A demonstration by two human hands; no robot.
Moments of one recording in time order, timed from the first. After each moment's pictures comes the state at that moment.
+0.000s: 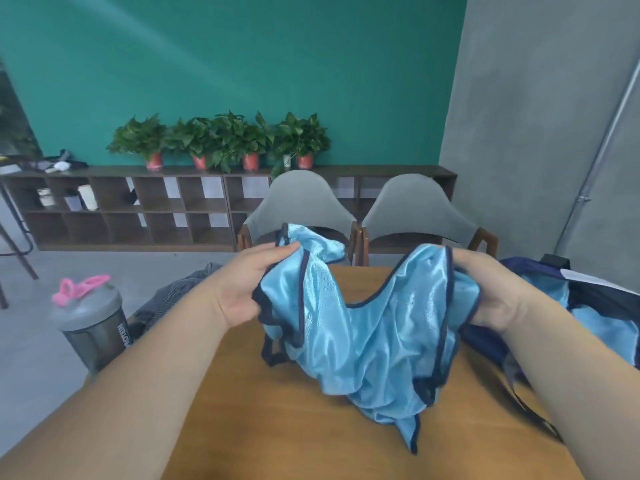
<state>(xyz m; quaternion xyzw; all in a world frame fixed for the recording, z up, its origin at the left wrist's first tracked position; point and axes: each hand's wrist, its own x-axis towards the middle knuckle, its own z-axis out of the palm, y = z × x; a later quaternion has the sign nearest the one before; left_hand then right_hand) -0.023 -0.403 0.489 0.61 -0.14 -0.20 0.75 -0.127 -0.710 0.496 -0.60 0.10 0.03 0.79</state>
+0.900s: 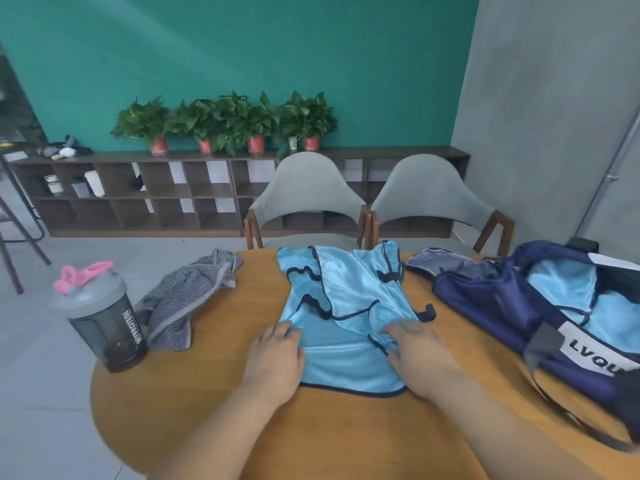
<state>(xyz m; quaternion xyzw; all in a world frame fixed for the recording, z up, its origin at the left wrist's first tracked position) -0.011 -0.407 0.288 0.98 -0.20 0.04 0.09 -0.076 -0.680 0.297 -0.99 0.07 0.00 0.09</state>
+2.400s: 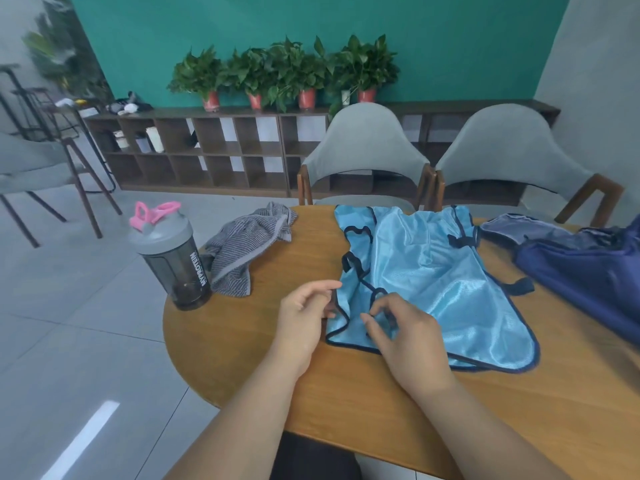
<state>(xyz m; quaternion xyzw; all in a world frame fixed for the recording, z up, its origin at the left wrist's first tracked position) -0.028 -0.364 0.283 0.68 -0.02 0.04 0.73 -0.078 -0.544 0.269 -0.89 -0.08 -0.29 0.35</state>
